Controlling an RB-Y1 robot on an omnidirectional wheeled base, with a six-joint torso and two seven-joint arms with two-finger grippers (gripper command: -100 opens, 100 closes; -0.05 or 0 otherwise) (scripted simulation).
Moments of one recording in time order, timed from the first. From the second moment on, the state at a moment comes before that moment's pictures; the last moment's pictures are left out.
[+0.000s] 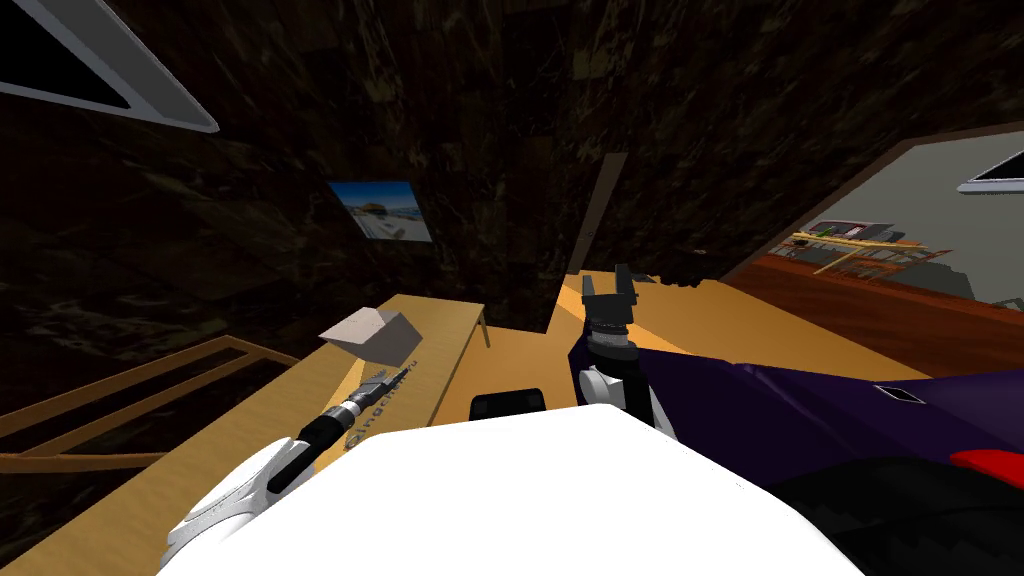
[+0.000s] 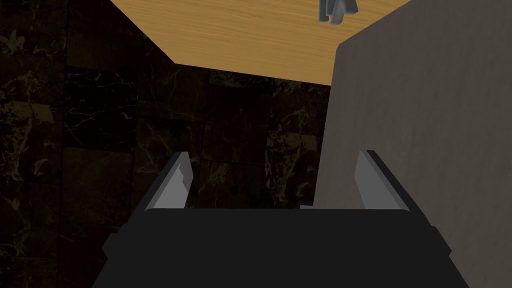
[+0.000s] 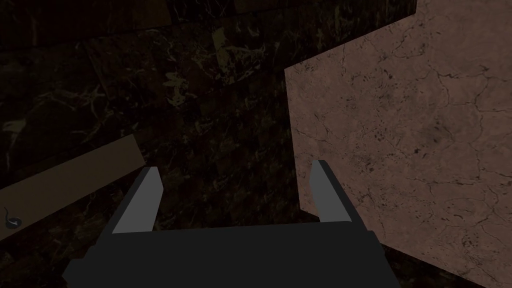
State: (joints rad) left arm 0.26 0.60 0.26 -0.96 -0.91 -0.75 -0.17; right arm 0.54 -0.04 0.05 -2.36 0.01 -0.51 -0.11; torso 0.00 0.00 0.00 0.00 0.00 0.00
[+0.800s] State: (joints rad) left arm 0.27 0.65 0.25 -0.77 -1.00 -0.81 -0.18; right arm 0.54 -0.04 0.05 -2.36 0.01 -0.51 -0.11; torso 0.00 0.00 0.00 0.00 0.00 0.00
